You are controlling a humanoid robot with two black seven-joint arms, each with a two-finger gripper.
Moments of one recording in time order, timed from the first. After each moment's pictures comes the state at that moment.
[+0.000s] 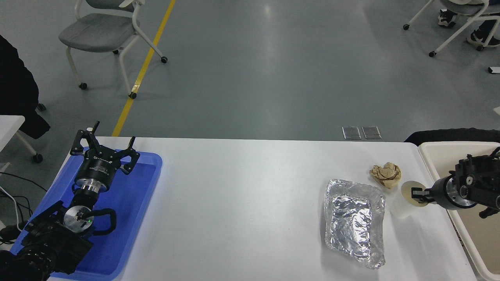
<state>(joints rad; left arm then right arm) -0.64 0.20 -0.88 -0.19 -0.21 -0.79 -0.31 1.13 -0.62 -0.68 0.81 -0.77 0.29 -0.04</state>
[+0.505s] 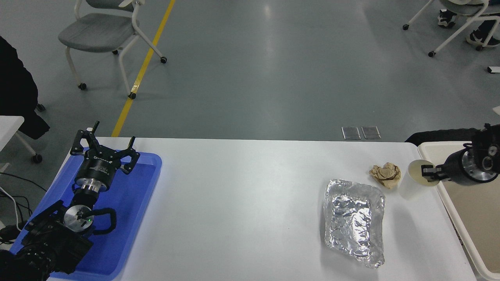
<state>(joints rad) -0.64 0.20 -0.88 -0.20 -0.21 -0.79 -0.31 1.74 -0.76 -1.04 1.18 -0.71 0.43 -0.04</state>
